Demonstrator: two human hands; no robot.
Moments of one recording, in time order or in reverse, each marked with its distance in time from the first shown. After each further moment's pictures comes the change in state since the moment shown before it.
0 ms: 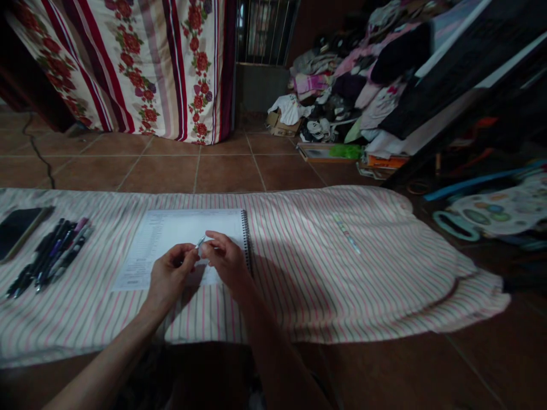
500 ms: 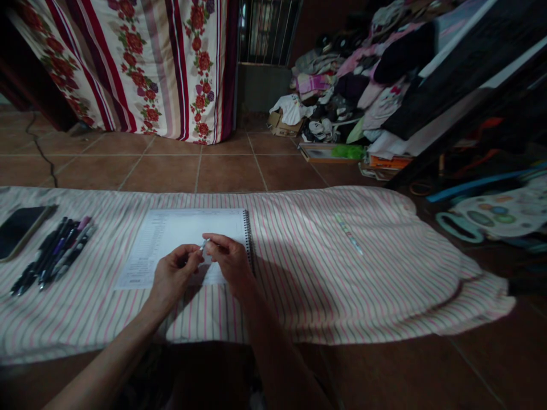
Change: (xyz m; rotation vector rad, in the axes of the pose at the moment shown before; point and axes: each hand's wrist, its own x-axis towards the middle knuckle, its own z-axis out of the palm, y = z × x) left_hand -0.002 0.006 0.000 -0.002 -0.078 0.016; right_hand 0.002 -0.001 -0.001 -0.068 0.059 -0.008
